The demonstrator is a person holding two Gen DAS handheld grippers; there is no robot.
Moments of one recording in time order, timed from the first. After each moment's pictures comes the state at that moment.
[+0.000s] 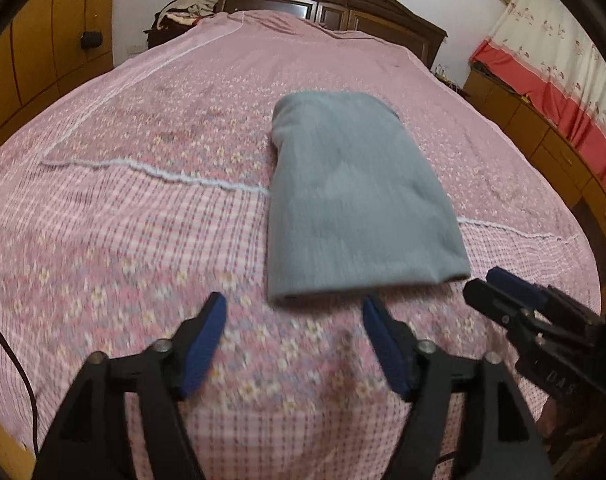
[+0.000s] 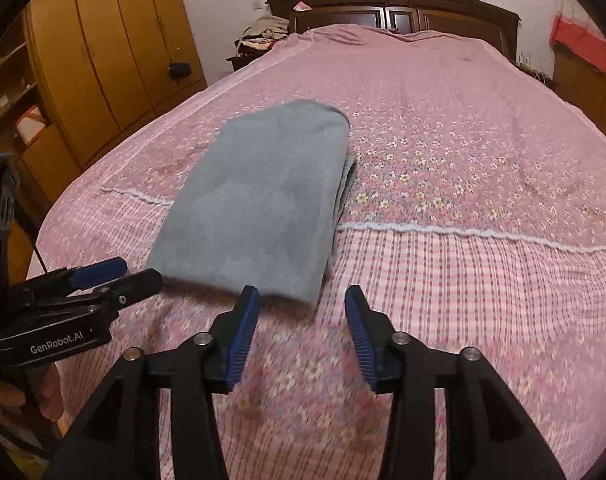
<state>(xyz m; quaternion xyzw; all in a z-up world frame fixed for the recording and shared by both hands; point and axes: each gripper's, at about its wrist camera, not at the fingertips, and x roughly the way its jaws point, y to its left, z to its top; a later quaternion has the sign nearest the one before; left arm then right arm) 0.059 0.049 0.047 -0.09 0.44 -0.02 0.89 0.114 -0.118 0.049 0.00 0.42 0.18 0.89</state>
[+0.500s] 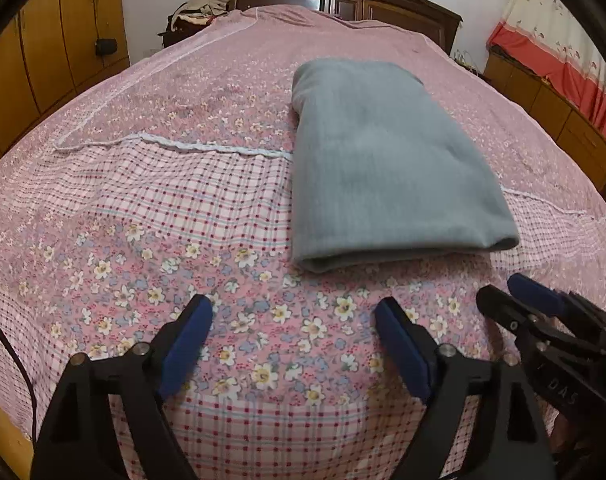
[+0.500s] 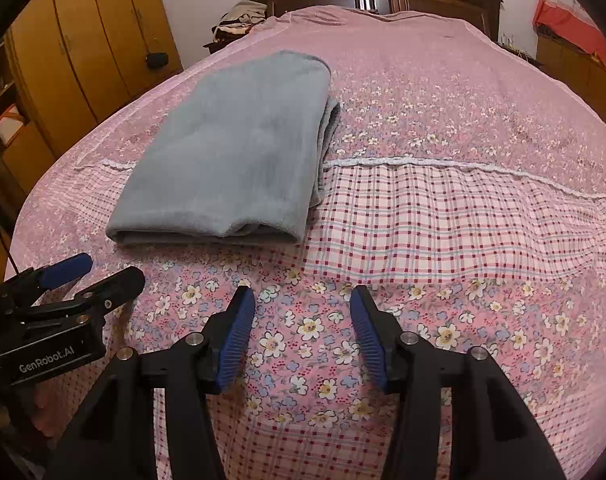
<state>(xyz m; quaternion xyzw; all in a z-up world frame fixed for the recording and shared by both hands) 0.052 0.041 0.016 -0.05 0.45 0.02 0.89 0.107 -0.112 0.008 0.00 0.45 0.14 0.88</state>
